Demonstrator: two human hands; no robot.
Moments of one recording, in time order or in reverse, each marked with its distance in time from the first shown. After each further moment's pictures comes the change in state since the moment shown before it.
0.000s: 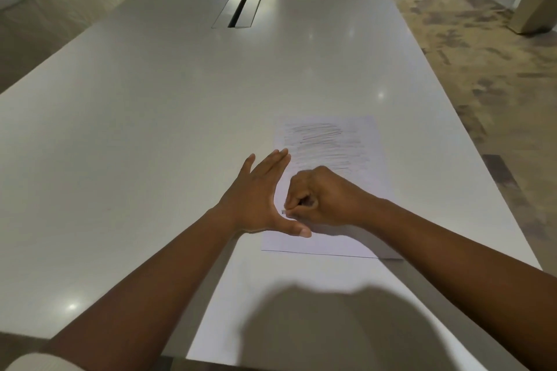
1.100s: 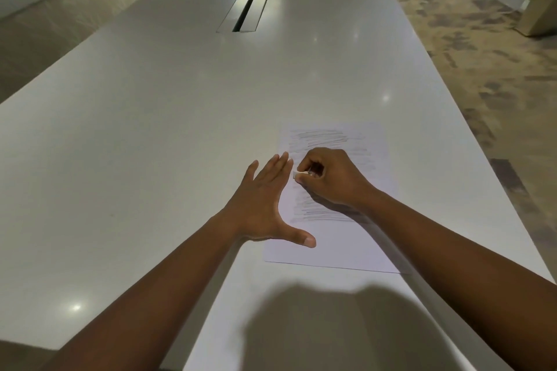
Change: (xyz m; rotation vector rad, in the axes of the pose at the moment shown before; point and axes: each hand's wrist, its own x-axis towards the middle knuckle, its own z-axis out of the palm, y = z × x) left_hand 0.005 0.001 0.000 0.016 -0.055 -0.041; right_hand 0.029 0.032 -0.012 -0.005 0.349 0.168
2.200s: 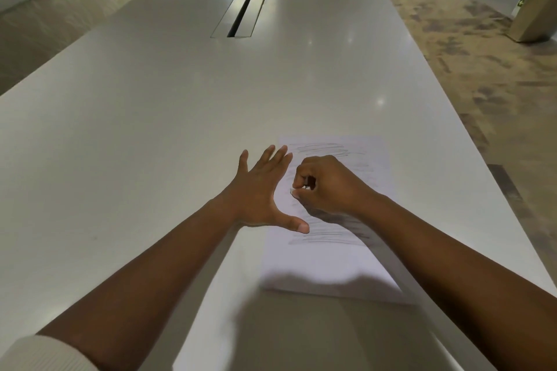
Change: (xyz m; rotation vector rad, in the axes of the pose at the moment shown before) left_hand 0.052 -0.031 -0.019 0.053 -0.029 0.037; right_hand 0.023 -0.008 -0.009 -0.106 -0.190 -0.010
